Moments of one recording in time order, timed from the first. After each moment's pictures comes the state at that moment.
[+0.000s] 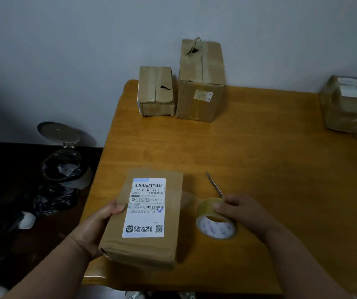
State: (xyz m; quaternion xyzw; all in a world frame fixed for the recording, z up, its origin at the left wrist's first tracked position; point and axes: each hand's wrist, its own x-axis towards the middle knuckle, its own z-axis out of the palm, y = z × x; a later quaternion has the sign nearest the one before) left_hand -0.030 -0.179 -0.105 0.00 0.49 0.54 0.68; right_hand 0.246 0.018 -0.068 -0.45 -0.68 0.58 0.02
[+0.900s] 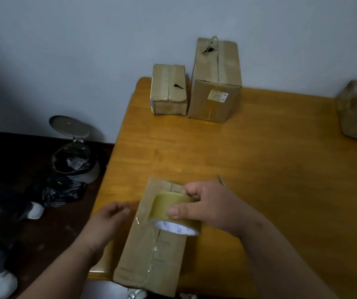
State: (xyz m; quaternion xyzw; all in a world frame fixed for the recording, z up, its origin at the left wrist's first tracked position) left_hand -0.033 -0.195 -0.114 0.08 0.76 0.44 0.47; right_hand 0.152 -0.024 0.003 -0.28 -0.72 0.63 -0.02
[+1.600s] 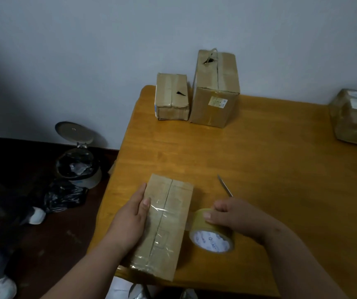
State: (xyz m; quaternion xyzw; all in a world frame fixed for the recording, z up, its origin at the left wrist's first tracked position) left_hand -0.002 -0.184 -0.093 0.32 0.79 0.38 0.35; right_hand 0.203 -0.021 -0.015 -0.39 -0.73 0.54 -0.14
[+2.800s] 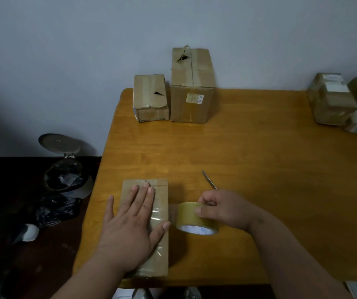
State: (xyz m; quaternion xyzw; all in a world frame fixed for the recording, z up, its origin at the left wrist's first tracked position) left_hand 0.037 -0.174 -0.082 0.56 0.83 -0.02 0.10; right_hand 0.226 -0.001 -0.039 -0.35 -0.79 0.49 -0.08
